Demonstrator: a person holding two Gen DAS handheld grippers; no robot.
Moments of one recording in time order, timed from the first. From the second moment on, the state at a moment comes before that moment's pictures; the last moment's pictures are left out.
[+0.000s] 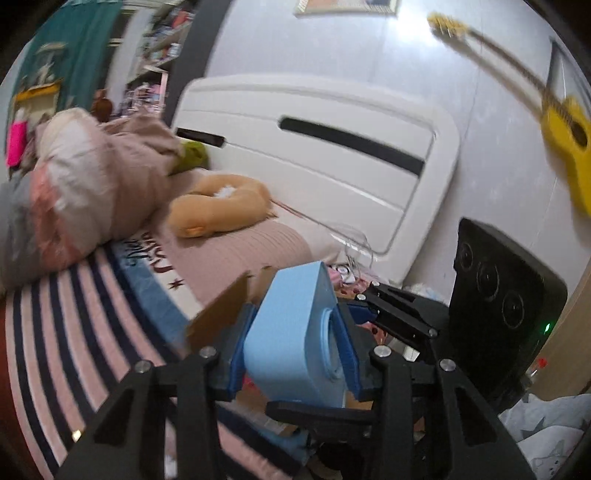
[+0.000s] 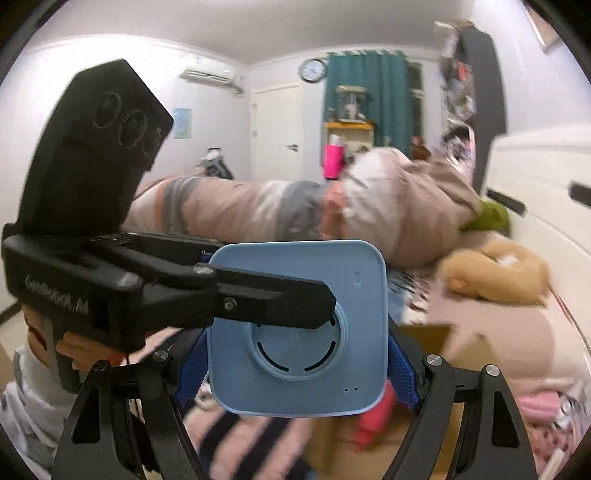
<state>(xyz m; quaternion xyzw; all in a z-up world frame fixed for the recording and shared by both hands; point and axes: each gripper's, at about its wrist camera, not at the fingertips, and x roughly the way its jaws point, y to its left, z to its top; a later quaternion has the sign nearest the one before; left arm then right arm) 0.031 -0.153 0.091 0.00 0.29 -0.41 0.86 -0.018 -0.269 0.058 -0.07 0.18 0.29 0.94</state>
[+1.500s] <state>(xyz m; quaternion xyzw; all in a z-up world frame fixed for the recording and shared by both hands) 0.009 0.066 -0.019 -0.07 0.35 -0.12 0.93 -0.012 -0.138 0.004 -0.17 0.30 0.35 0.87</state>
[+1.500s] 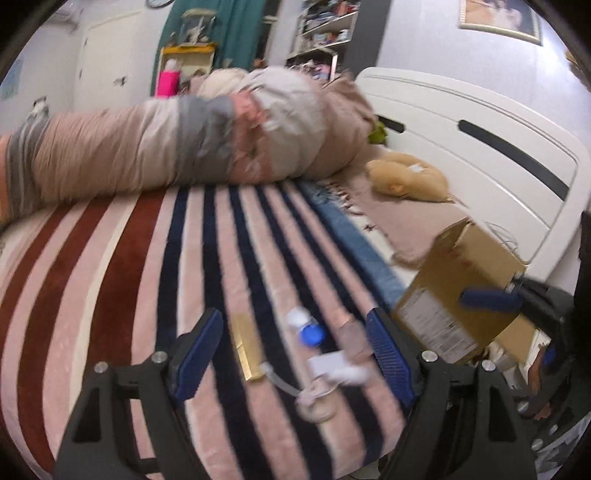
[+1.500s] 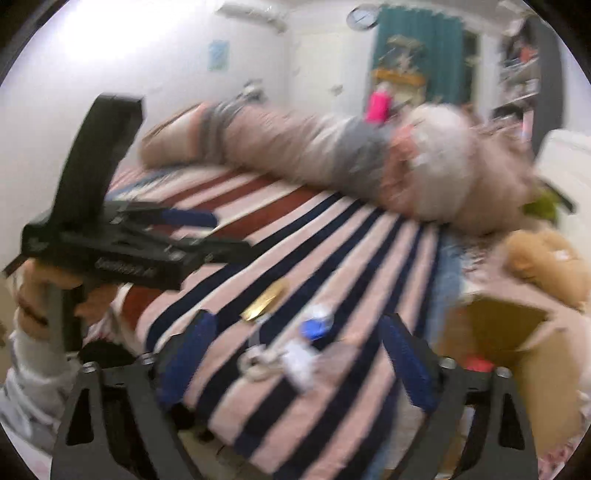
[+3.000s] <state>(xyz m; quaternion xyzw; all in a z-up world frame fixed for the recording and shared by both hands) -0.005 0.040 -0.138 -0.03 0.42 -0.14 0.89 0.022 -0.148 -0.108 -0.14 0.45 0.27 0.84</state>
